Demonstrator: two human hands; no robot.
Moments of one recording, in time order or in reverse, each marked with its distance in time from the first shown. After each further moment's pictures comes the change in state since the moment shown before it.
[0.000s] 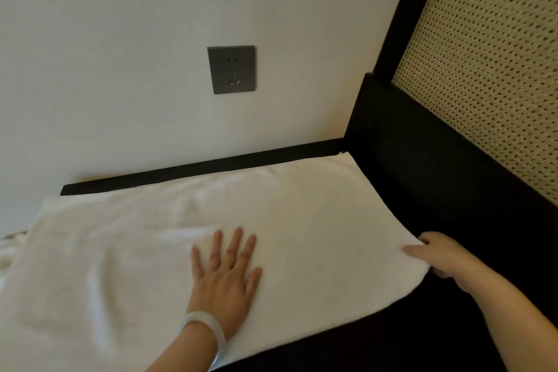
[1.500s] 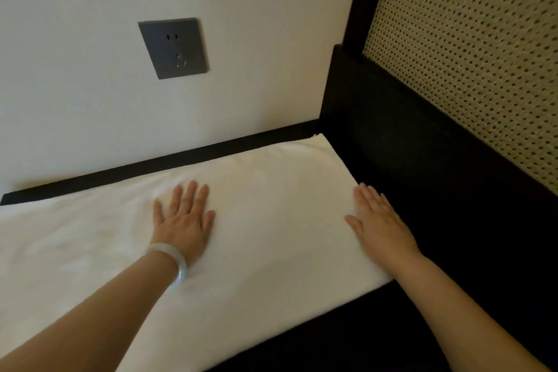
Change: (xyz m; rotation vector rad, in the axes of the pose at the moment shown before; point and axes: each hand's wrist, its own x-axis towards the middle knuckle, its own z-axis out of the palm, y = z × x) left_hand 0.102 -0.015 -0.025 0.017 -0.161 -0.126; right_hand 0.055 0.008 0.044 -0.580 0.283 -0.556
